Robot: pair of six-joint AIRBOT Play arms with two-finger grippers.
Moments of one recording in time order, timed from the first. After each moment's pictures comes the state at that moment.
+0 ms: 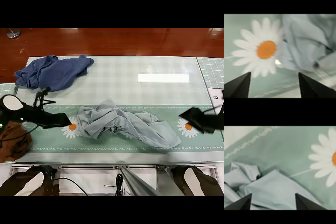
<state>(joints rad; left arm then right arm) 0.06 -1.04 0.63 1.01 -1.22 -1.28 -0.51 -0.74 0.54 -1.02 1.22 1.48</state>
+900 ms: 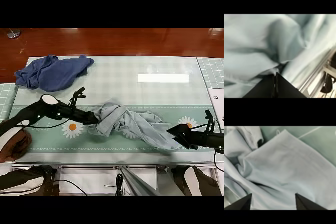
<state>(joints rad) -0.25 -1.37 0.72 0.52 -1.07 -0.96 -0.59 -0.68 0.32 -0.92 1.31 1.37</state>
